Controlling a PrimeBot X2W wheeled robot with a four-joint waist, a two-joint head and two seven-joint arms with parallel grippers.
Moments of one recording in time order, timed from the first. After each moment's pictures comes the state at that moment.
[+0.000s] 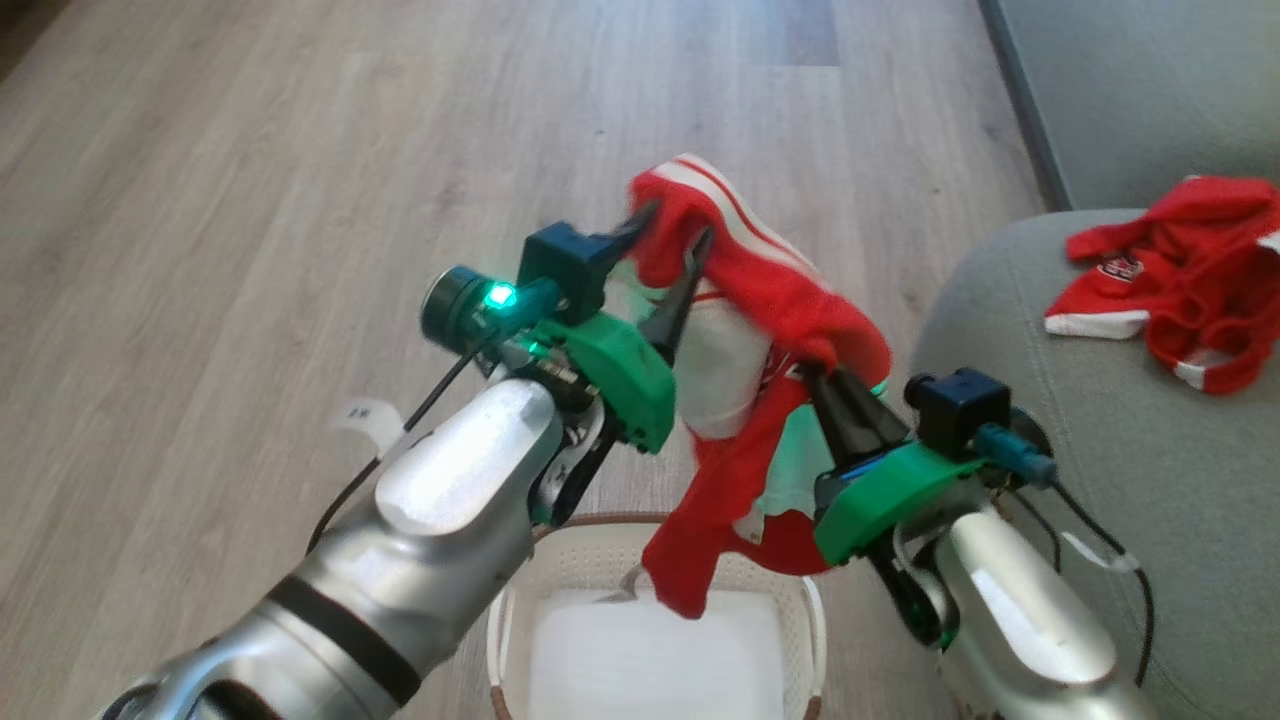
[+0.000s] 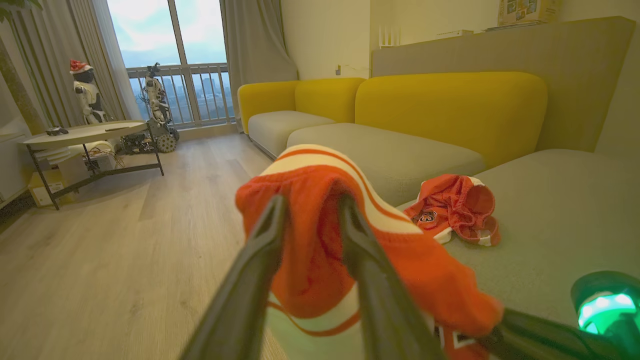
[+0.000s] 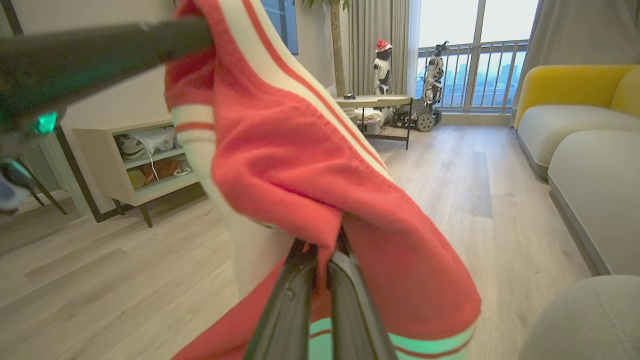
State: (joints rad) left arm -0.80 0.08 -0.97 0.62 -0.68 0.12 -0.23; right arm -0.36 -0.06 0.36 0.49 0.30 0.13 -0.25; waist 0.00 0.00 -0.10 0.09
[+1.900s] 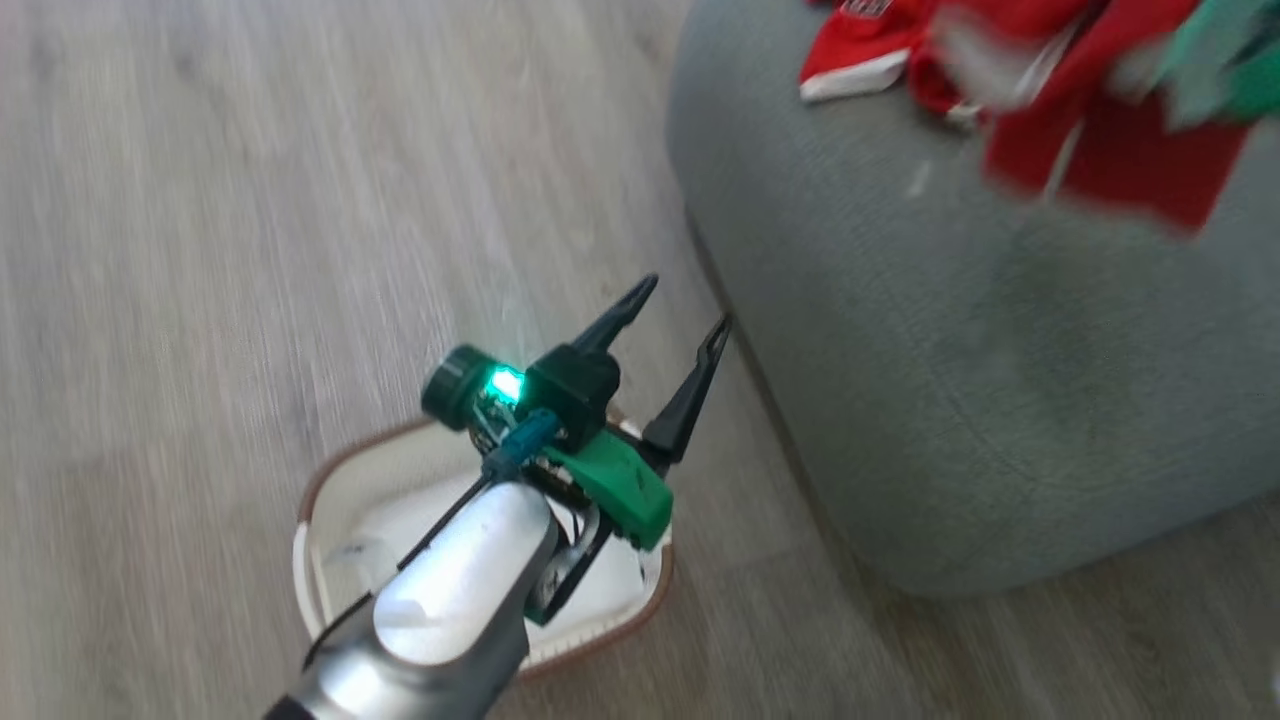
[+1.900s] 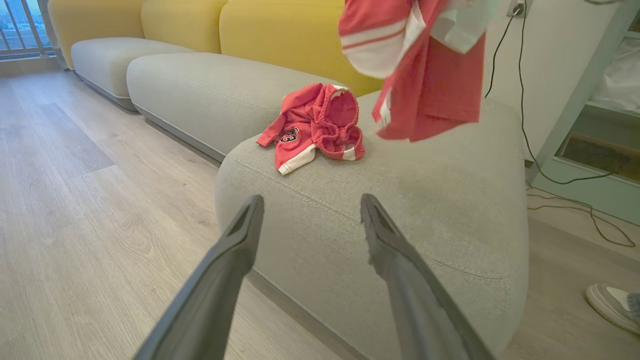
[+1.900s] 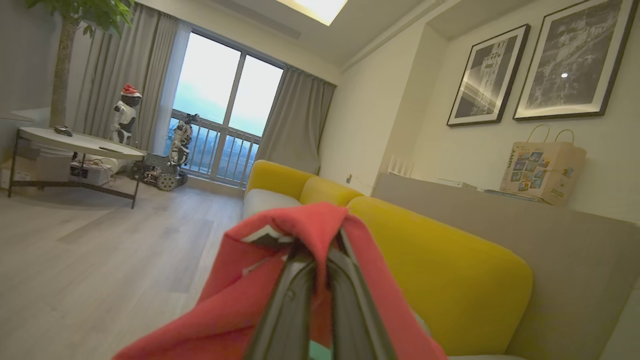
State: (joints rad) left arm -0.53 0.07 -0.78 0.43 -0.36 0.05 -0.25; right arm -0.81 -0.29 -0.05 0.34 0.05 0.13 -0.21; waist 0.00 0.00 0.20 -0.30
